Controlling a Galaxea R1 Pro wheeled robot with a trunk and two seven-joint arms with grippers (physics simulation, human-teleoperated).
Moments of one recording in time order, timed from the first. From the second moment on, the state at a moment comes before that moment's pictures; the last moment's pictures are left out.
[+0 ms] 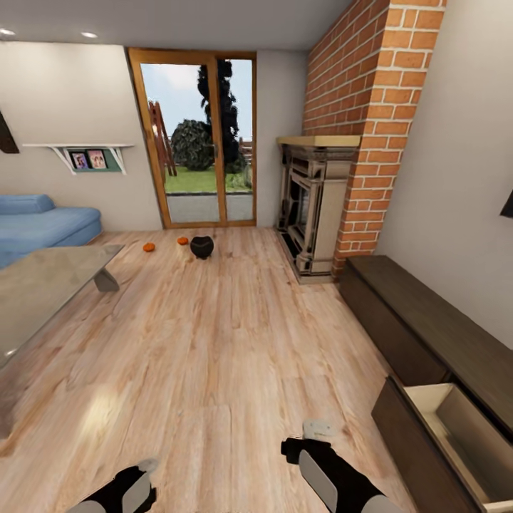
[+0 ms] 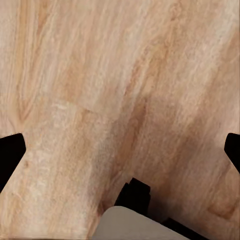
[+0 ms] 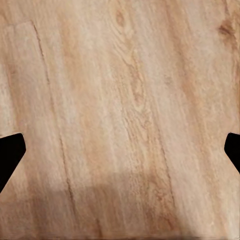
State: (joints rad) left arm -0.57 0.05 -0.13 -0.14 0.50 0.30 0.43; right arm -0.52 0.10 0.53 -0.53 -0.70 0.31 -0.41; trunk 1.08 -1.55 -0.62
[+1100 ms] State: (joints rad) left arm -0.29 0.05 -0.13 -0.06 0.50 0.10 0.43; right arm -0.52 0.10 0.53 -0.49 -0.69 0.30 -0.37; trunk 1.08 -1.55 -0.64
